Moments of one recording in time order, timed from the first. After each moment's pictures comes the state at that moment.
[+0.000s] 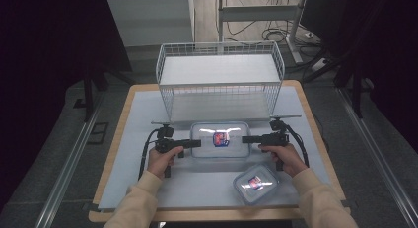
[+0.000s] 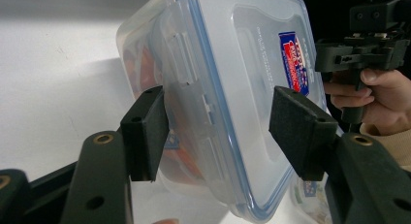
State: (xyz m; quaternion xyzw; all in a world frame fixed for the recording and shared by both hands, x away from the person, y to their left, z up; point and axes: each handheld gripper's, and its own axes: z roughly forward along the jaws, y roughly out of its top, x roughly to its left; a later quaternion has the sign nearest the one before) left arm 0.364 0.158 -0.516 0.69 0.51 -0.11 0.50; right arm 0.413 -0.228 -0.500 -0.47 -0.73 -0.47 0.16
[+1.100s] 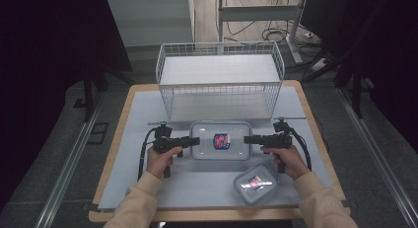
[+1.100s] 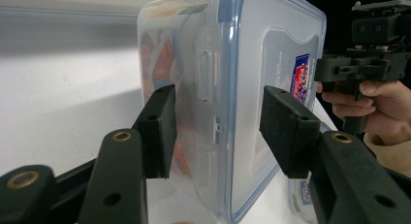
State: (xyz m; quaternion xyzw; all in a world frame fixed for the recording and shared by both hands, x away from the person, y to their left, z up) left arm 0.354 0.157 -0.500 0.68 0.50 -0.07 0.53; right arm 0.399 -0.233 -0.491 -0.45 -0.72 -0.51 0.13
